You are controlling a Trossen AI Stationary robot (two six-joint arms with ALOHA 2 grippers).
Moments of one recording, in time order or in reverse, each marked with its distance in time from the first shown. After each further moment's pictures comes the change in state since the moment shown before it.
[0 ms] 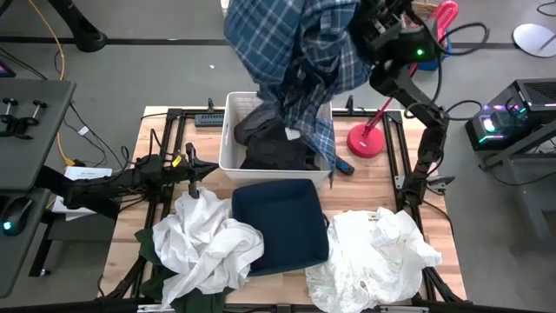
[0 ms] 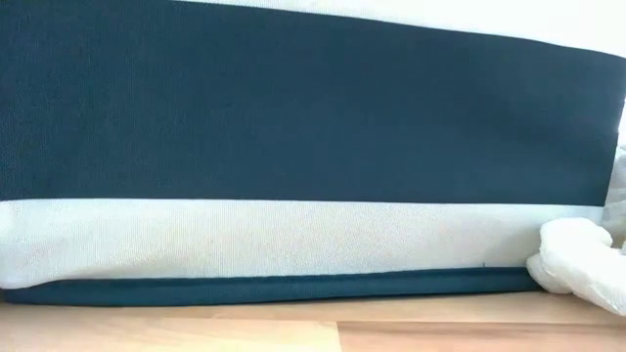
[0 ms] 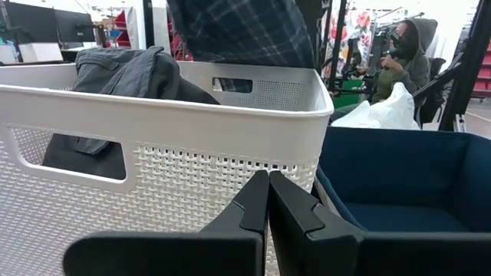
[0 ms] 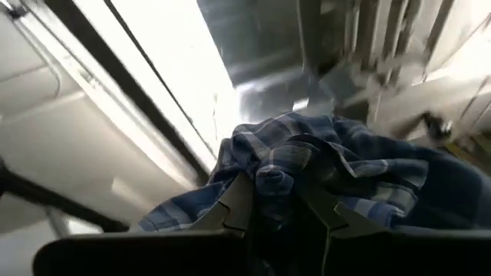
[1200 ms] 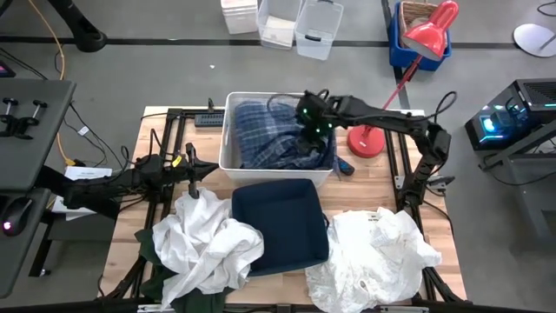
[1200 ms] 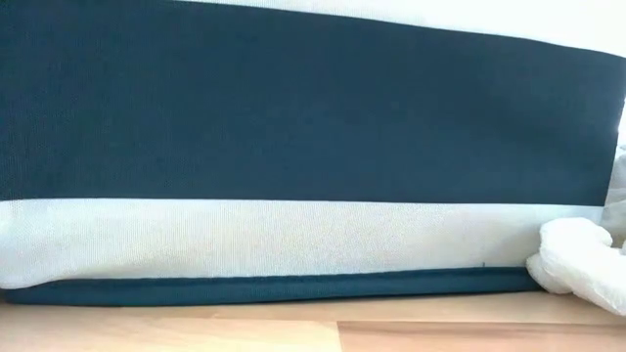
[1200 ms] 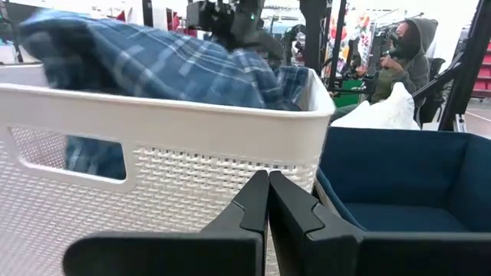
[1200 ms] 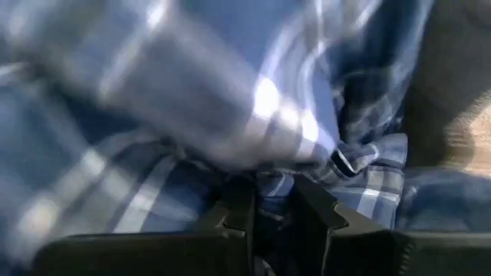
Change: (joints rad) left arm 0.000 0.000 0.000 0.000 0.001 0.000; right arm 0.036 -0.062 -0.779 -1.425 0.255 -0.429
